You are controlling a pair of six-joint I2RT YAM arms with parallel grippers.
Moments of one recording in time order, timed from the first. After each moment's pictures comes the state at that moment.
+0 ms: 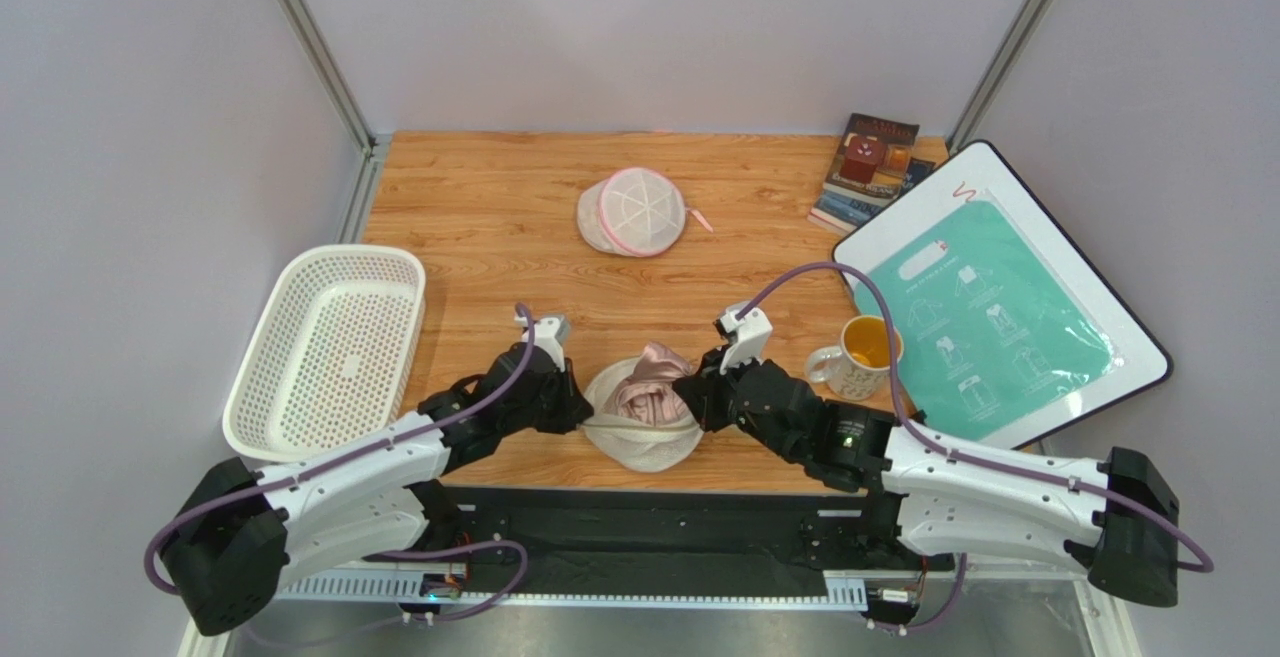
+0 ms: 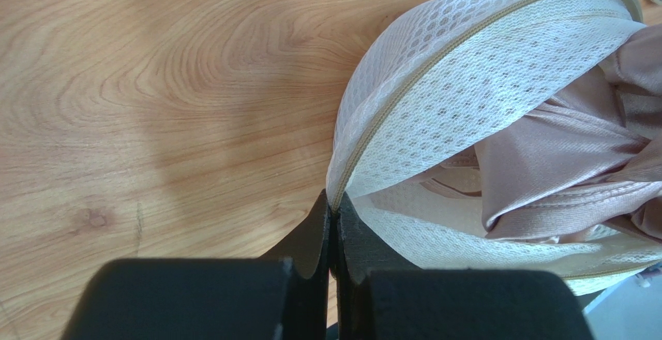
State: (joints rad) left arm -0.80 0.96 0.37 -0.14 -0.04 -0.69; right arm 1.17 0.93 0.57 -0.07 0.40 0.57
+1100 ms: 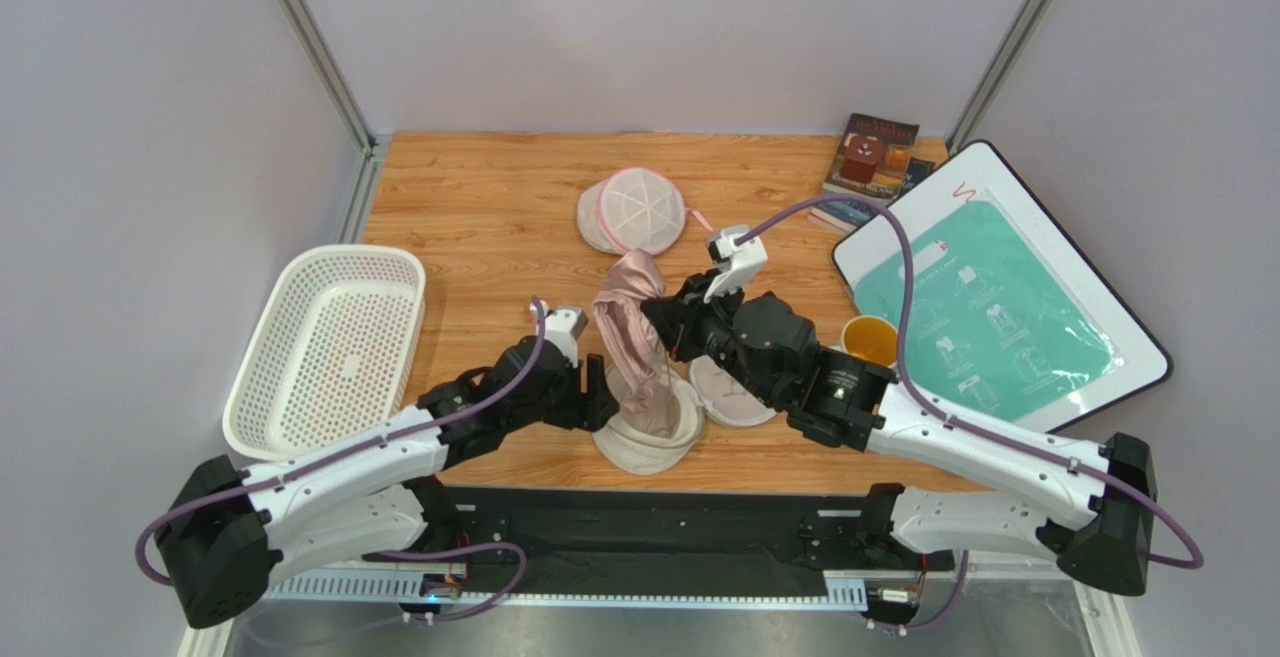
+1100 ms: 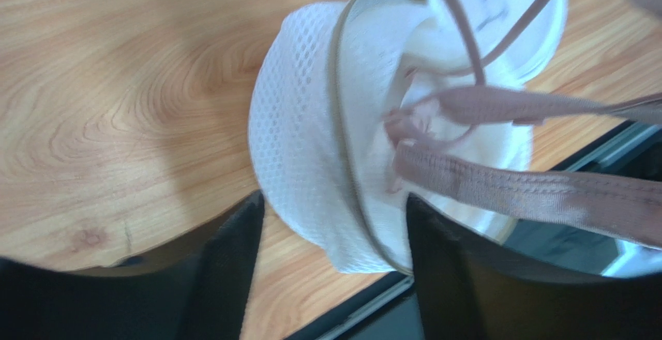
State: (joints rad) left arm -0.88 0.97 0.47 -0.19 -0.07 -0.62; right arm 1.10 1.08 0.91 -0.02 0.40 0.51
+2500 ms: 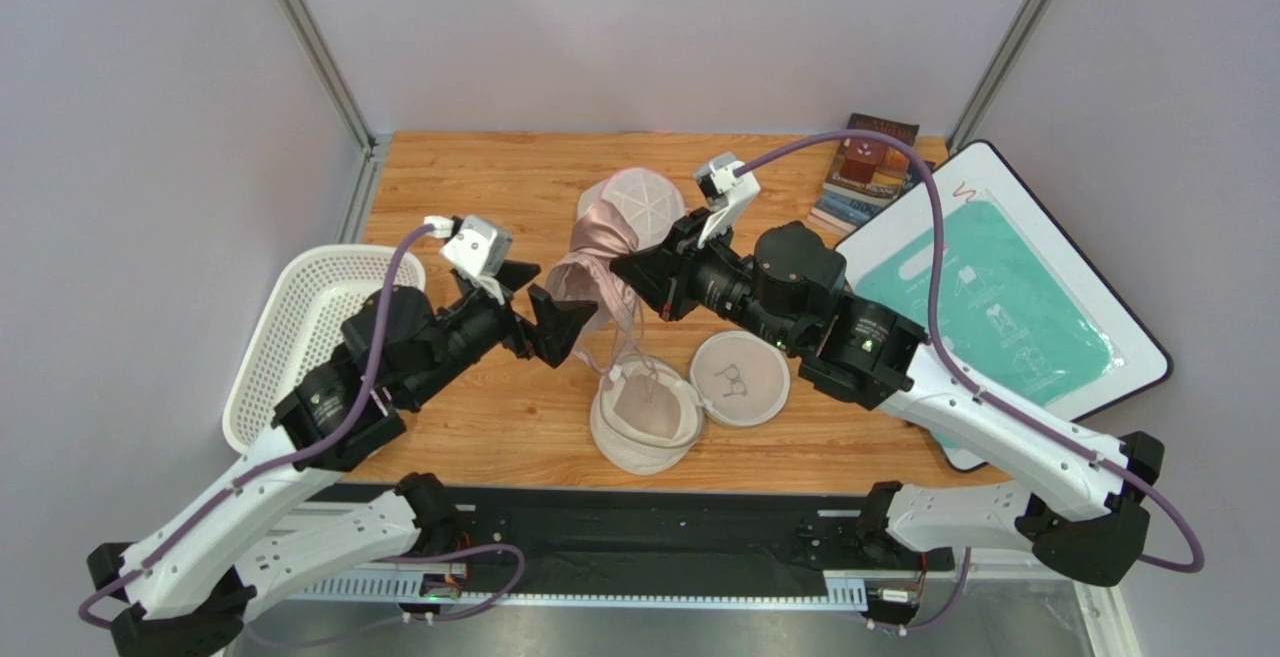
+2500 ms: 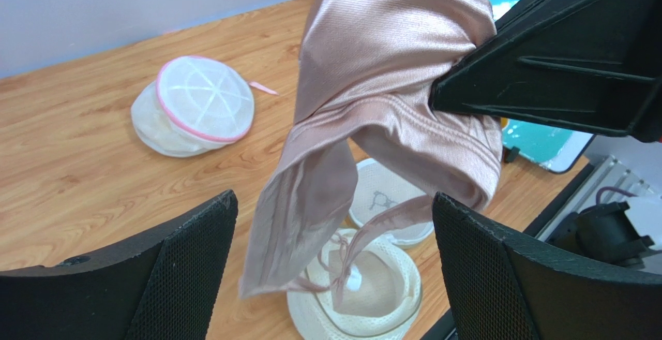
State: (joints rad) left arm -0.88 0.72 1.03 -0.41 -0.17 -0.20; right arm 1.03 1.17 1.30 -0.21 0.11 0.44
